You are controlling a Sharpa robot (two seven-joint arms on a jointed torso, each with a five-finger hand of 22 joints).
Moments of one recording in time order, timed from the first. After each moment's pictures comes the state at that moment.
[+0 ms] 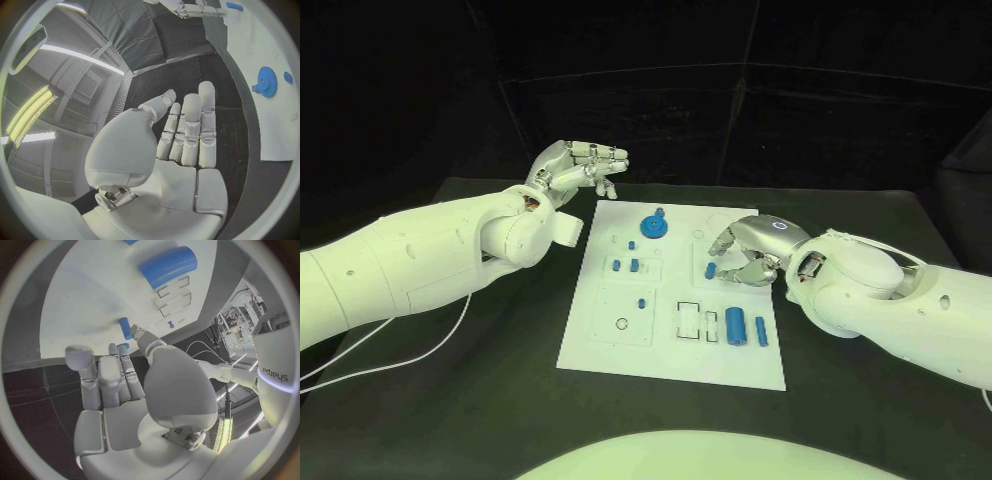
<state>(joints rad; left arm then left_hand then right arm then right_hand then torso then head) 1.18 -0.80 -0.03 1.33 -0.12 -0.22 0.47 1.29 -0.09 0.46 -0.14 0.05 1.03 0.18 0.11 0.07 0.99 0.13 0.23 0.07 1.19 0.03 1.04 0.46 0.18 1.16 0.13 0.67 0.64 1.13 -0.83 -0.04 1.64 -1.67 -0.25 -0.22 1.29 -0.15 0.33 -0.07 0.17 0.97 0.14 0.06 0.07 0.99 0.10 0.13 0.06 1.47 0.01 1.24 0.90 0.13 1.28 0.12 1.19 0.79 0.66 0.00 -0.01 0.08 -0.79</state>
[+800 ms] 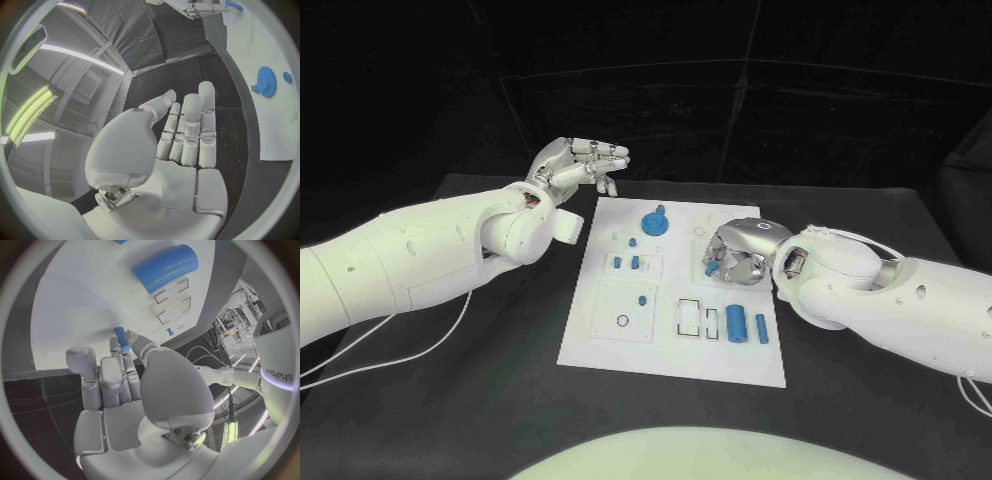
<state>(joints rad) 1.18 -0.80 -0.03 1.32 -0.12 -0.22 0.47 1.29 -0.08 0.46 -0.14 0.05 1.03 0.18 0.11 0.07 0.98 0.12 0.23 0.07 1.18 0.03 1.04 0.46 0.18 1.16 0.13 0.67 0.64 1.13 -0.77 -0.04 1.59 -1.65 -0.16 -0.22 1.35 -0.09 0.39 -0.06 0.13 1.03 0.15 0.08 0.07 1.17 0.08 0.18 0.06 1.47 -0.01 1.25 0.92 0.13 1.30 0.10 1.20 0.82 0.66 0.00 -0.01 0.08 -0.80</state>
